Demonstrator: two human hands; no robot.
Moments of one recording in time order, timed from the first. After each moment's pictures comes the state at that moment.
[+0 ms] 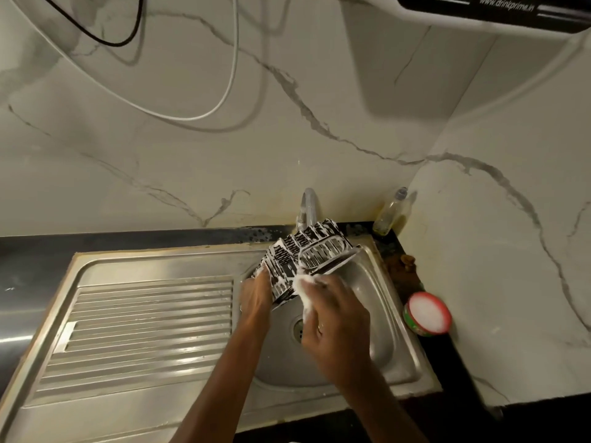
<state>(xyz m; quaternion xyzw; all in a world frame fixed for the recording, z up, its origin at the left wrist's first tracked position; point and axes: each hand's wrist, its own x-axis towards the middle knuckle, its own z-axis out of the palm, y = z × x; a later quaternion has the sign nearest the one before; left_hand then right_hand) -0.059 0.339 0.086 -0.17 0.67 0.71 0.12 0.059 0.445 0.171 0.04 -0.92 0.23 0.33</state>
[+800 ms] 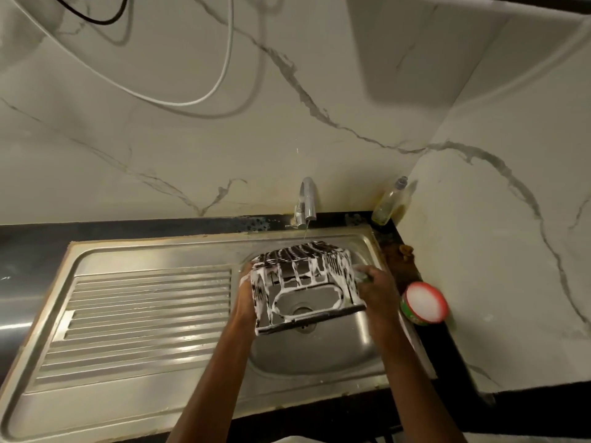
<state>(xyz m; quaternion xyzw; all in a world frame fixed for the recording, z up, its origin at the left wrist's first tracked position) -0.026 0.324 0.112 -0.11 0.56 0.80 0.16 0.028 0.530 0.141 -0.29 -0.74 0.60 0.13</state>
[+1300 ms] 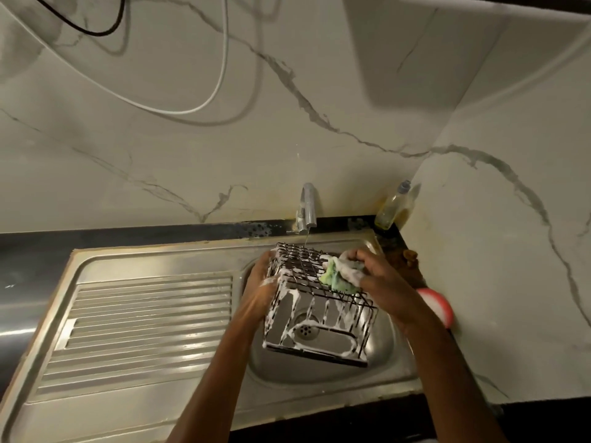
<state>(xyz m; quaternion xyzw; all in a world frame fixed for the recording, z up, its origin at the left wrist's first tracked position) -0.045 0.337 0.136 0.00 0.71 0.68 0.19 0.014 0.550 0.200 -0.11 -0.80 0.59 -0.08</state>
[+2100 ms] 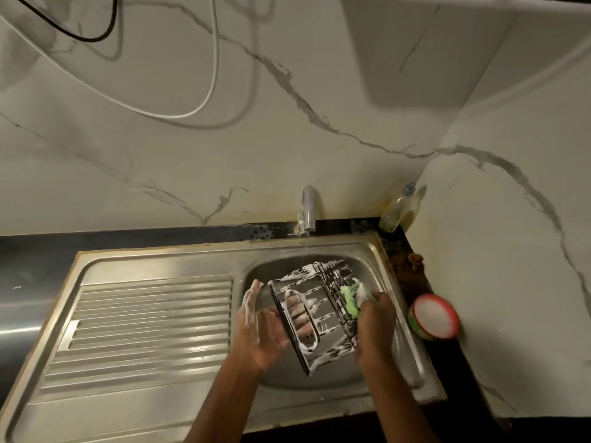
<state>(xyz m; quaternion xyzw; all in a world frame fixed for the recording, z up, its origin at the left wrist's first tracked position) -0.017 0.346 0.120 -0.25 0.33 0.84 0.34 0.022 0.523 0.124 -0.44 -0.64 0.60 0.17</state>
